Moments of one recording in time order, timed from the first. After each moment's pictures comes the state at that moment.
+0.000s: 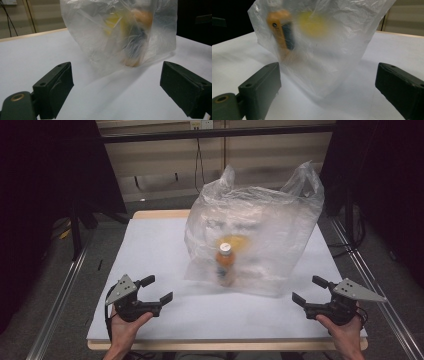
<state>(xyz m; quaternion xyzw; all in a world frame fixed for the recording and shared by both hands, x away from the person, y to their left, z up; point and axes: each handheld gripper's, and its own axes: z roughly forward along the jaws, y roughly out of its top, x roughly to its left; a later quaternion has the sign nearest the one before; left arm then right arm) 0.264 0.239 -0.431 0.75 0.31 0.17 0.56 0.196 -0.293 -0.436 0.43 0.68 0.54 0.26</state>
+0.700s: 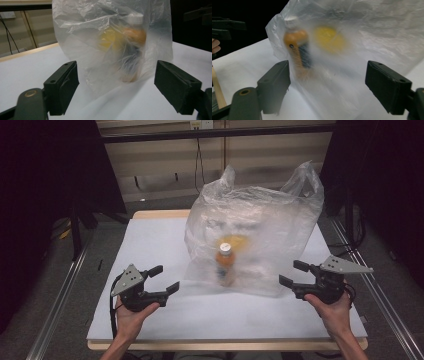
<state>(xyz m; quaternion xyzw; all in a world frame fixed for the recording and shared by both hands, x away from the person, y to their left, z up) 0.276 0.217 -0.404 0.75 0.28 0.18 0.57 0.237 -0.263 -0.391 0.40 0.71 0.55 0.20</state>
